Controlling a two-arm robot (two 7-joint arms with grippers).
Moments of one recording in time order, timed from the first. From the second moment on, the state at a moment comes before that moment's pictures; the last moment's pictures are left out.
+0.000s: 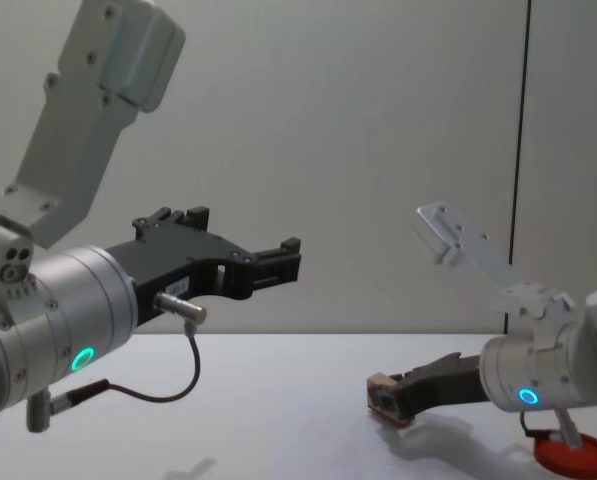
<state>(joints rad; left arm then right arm) -0.24 0.38 0.45 -1.63 -0.20 0.01 -0.01 0.74 0.04 -0.38 -0.66 -0.04 0.13 0.46</state>
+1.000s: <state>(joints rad) -0.24 0.38 0.45 -1.63 -0.20 0.01 -0.01 0.76 0.03 -0.38 -0.64 -0.04 0.14 0.50</state>
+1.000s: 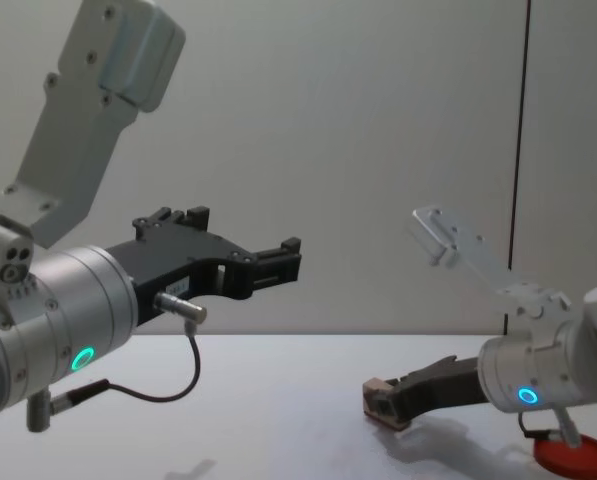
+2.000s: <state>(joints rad) -0.24 0.38 0.45 -1.63 -0.20 0.01 -0.01 0.84 0.01 -0.38 -0.51 -0.08 0.13 0.54</state>
